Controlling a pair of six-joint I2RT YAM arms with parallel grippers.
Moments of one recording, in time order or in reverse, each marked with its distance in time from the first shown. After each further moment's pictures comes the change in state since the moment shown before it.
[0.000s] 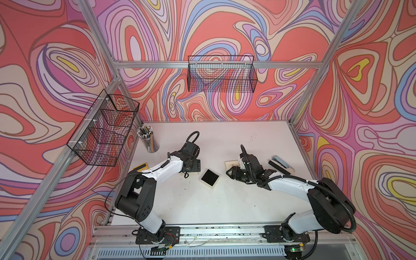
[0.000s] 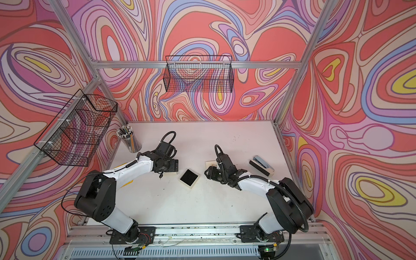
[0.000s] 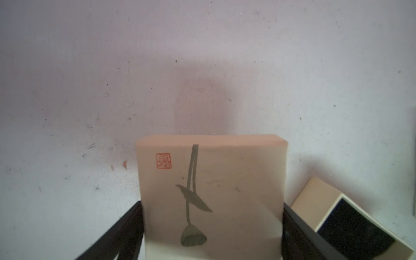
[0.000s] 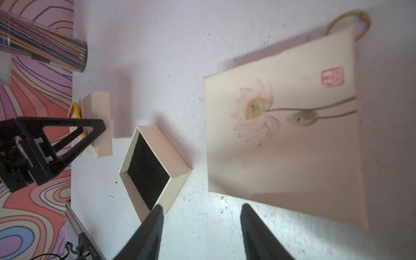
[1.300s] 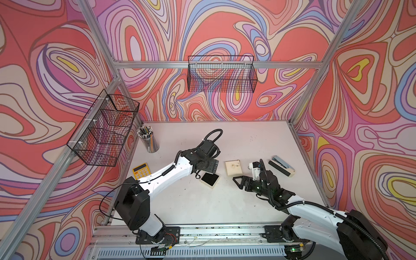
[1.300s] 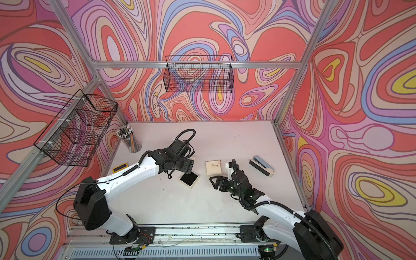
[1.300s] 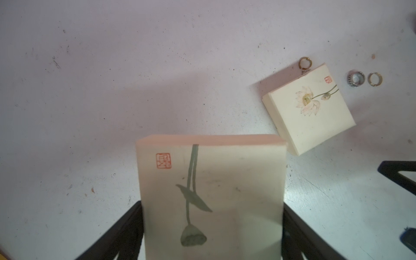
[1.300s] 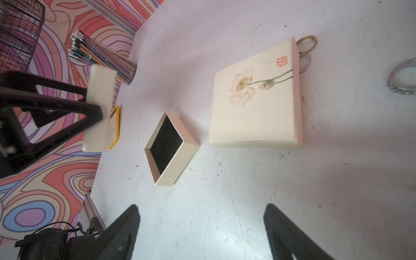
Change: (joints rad) left arm -0.282 -0.021 0.205 -0.126 -0.048 0.135; right arm 0.000 -0.419 -0.392 0.252 0.023 -0.014
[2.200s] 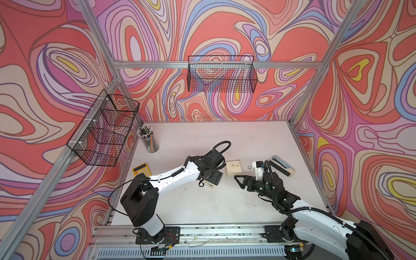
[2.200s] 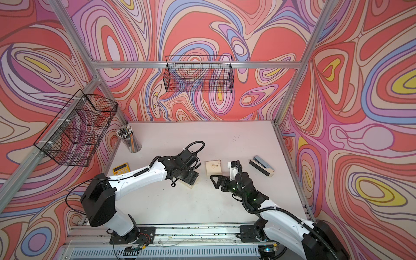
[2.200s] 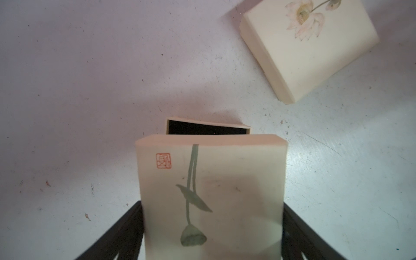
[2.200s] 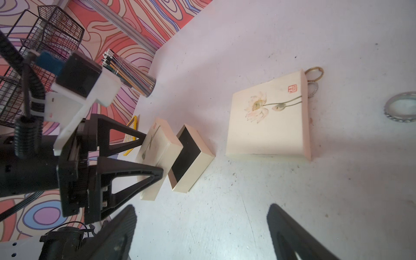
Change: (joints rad) left arm -0.094 0.047 -0.072 -0.018 0.039 0.010; right arm 0.000 -0.110 -0.017 -0.005 0.012 -0.005
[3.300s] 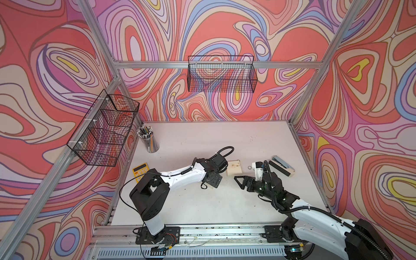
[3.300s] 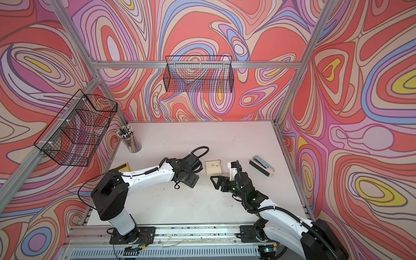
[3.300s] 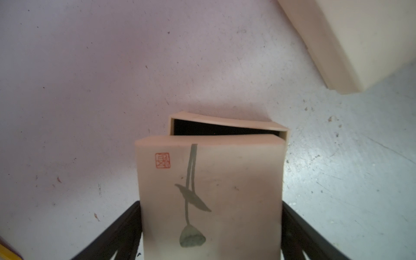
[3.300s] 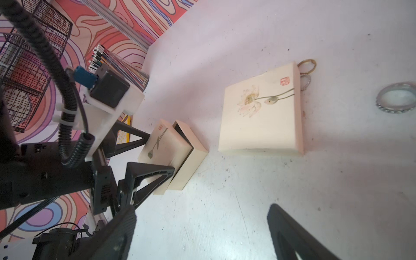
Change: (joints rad) left arm -0.021 0.101 -0.002 0.005 -0.116 0.000; right arm 0.000 0.032 0.002 -0.019 0.010 -0.003
